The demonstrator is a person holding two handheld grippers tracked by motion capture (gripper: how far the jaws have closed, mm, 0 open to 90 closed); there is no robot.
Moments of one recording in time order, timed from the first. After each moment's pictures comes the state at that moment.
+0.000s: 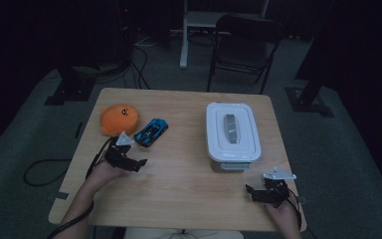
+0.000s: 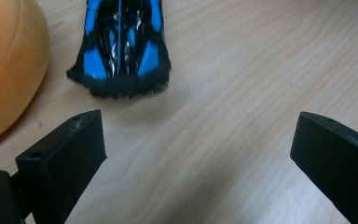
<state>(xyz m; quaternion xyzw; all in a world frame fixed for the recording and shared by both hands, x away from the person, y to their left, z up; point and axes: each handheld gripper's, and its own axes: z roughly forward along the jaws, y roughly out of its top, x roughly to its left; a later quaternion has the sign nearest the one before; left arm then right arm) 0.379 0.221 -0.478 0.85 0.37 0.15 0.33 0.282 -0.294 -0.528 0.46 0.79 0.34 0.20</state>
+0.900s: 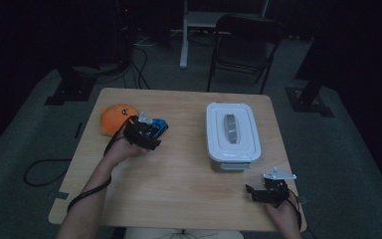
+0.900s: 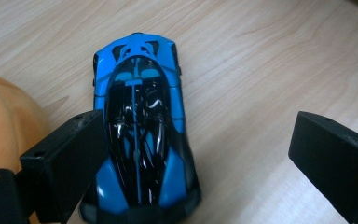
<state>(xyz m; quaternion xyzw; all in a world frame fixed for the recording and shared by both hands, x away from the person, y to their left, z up) 0.454 0.174 -0.464 0.87 0.37 0.17 0.29 0.282 -0.294 -0.528 0.46 0.79 0.34 0.20</state>
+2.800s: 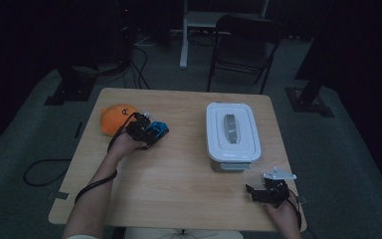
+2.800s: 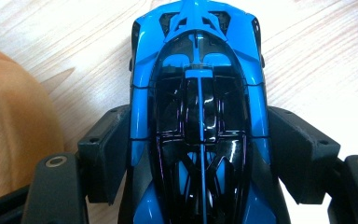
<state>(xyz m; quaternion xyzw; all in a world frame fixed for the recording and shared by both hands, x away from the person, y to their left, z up) 0.481 0.175 -0.479 0.88 0.40 0.13 0.23 0.282 -0.294 -0.528 0.46 0.79 0.34 0.20</state>
